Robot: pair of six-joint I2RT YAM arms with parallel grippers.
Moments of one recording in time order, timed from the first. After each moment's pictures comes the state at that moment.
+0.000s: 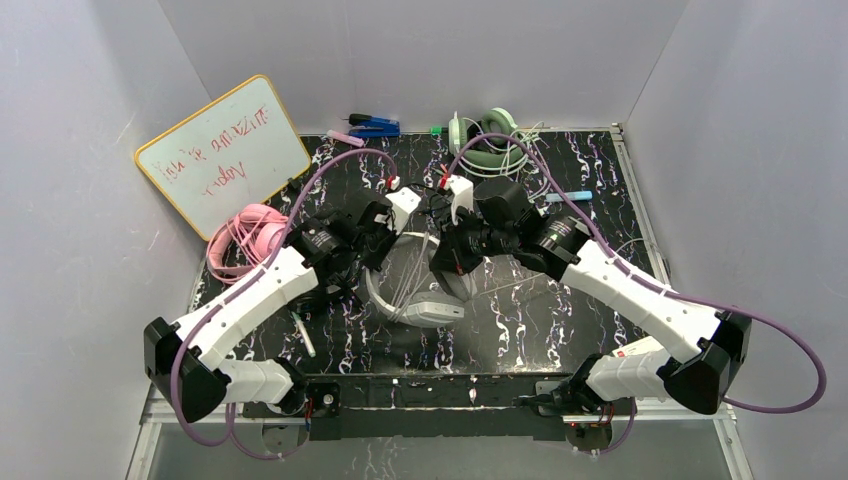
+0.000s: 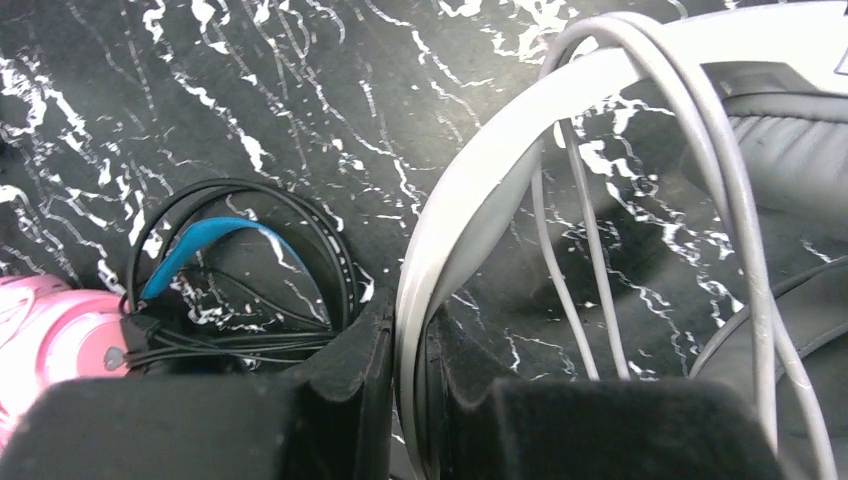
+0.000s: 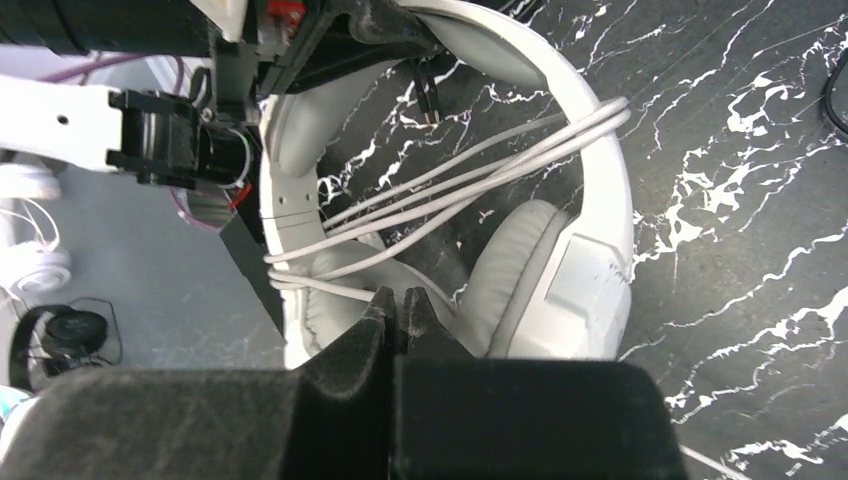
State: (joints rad) left arm -0.75 1.25 1.17 -0.78 -0.18 0.07; right arm 0.88 1.27 1.26 -0.60 -0.32 0.33
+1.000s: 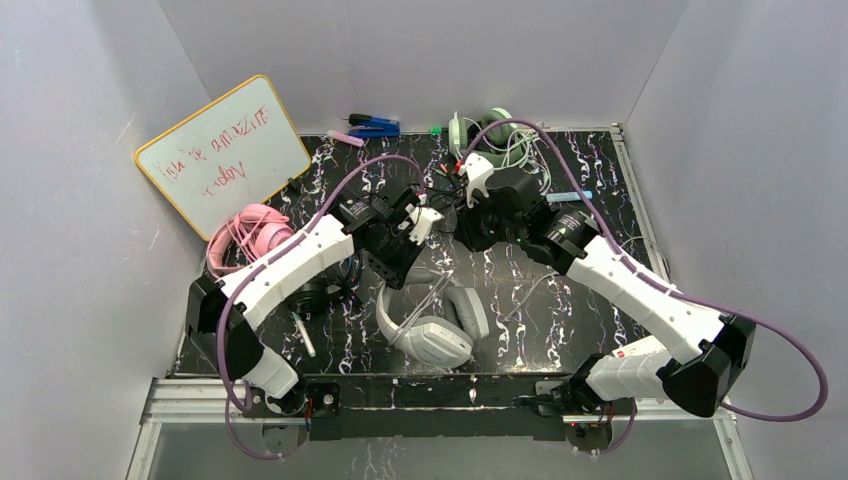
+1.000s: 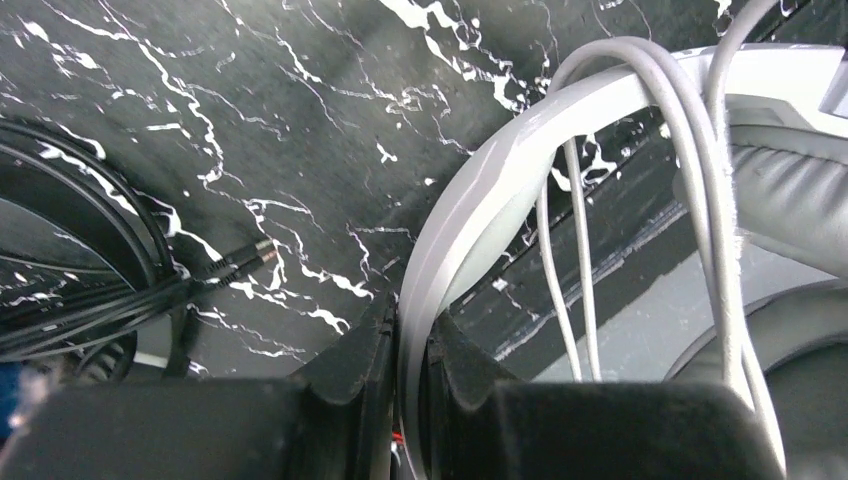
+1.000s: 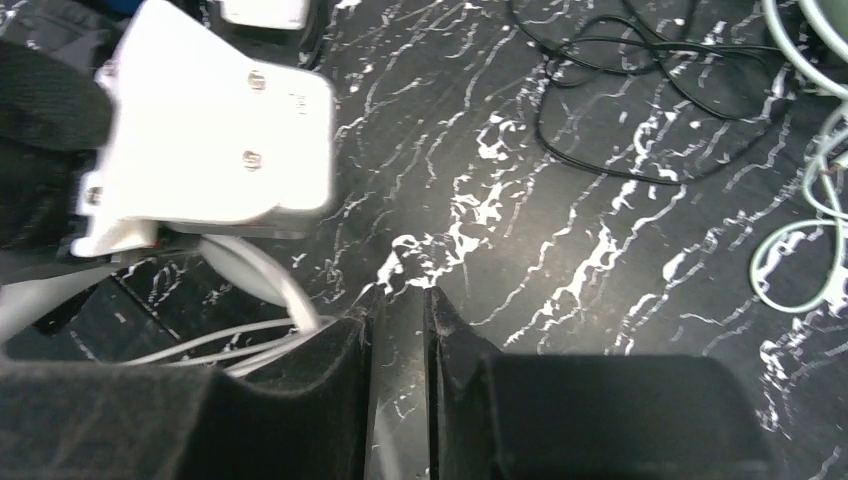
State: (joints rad) left arm -0.76 1.52 1.41 -1.12 0.17 -0.02; right arm 0.83 1.27 1.28 -0.62 -0.04 0.13
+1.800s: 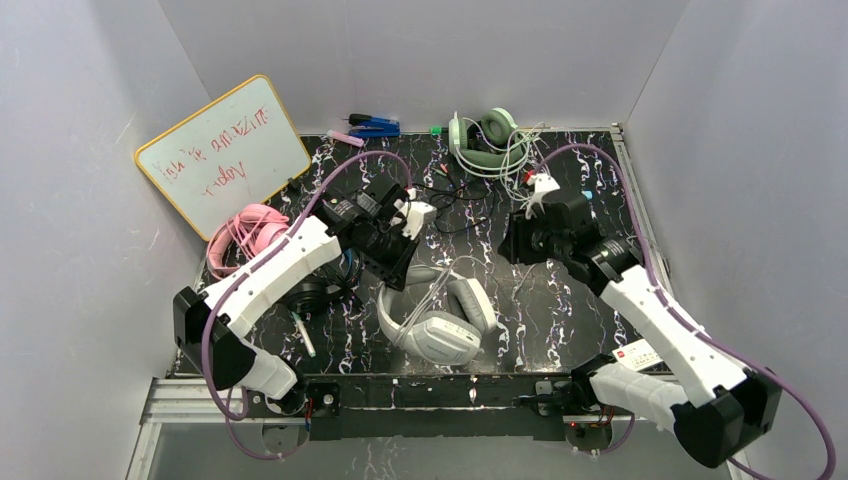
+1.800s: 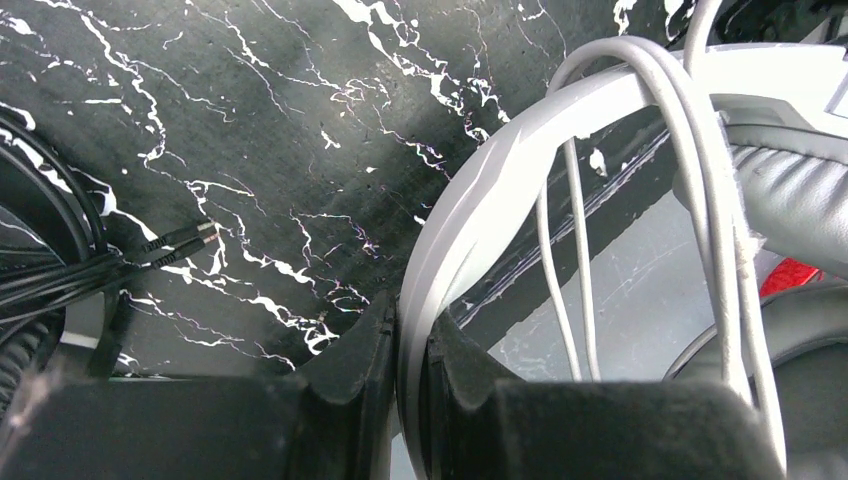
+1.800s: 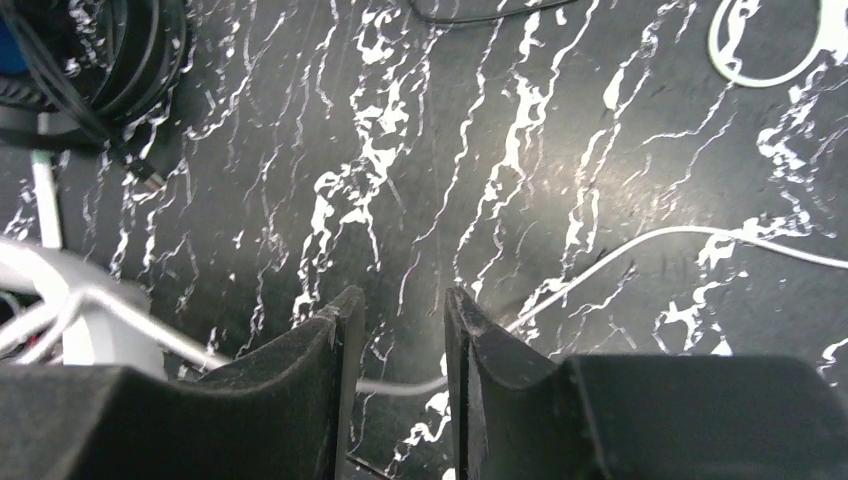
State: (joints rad) left arm -0.75 1.46 1.44 -1.17 0.28 -0.10; right arm 0.54 1.06 1.01 -0.64 -0.08 0.29
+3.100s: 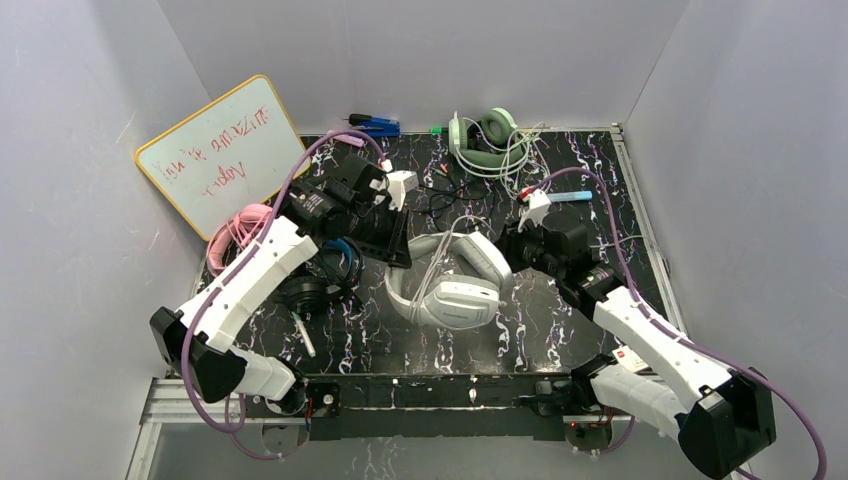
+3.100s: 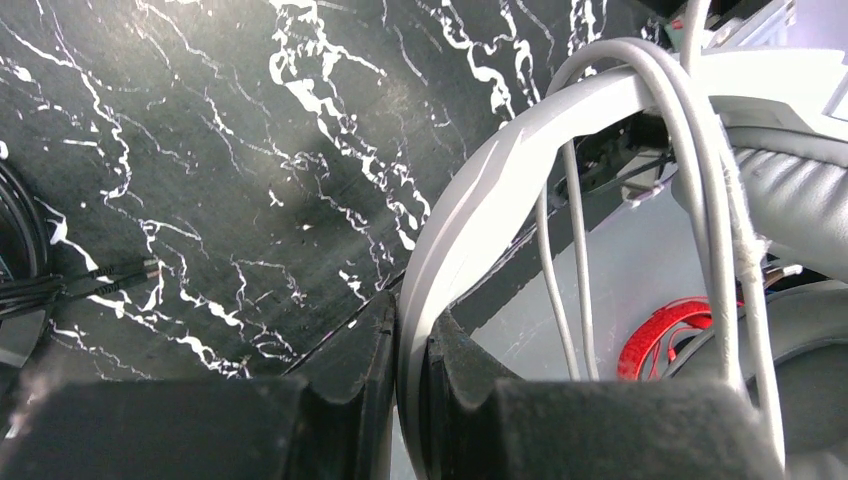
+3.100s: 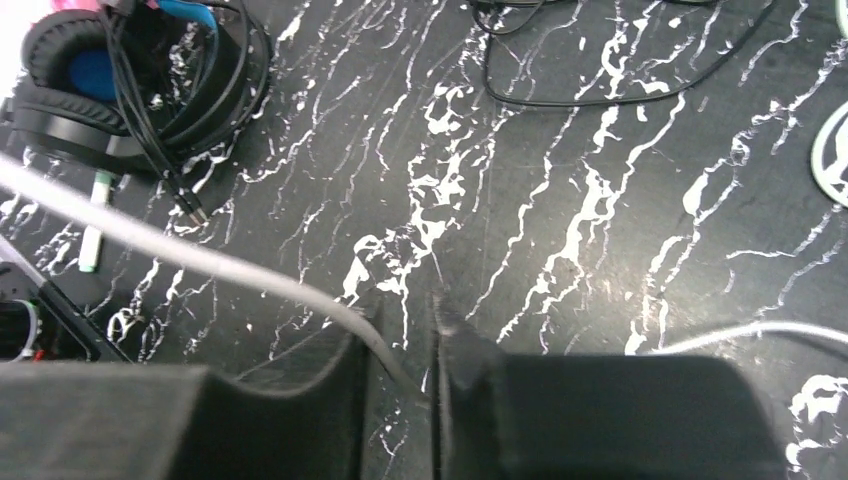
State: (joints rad) left arm -0.67 1.38 1.50 -1.10 0.36 -0.32; right arm 0.54 0.97 0.68 -0.18 -0.21 0.29
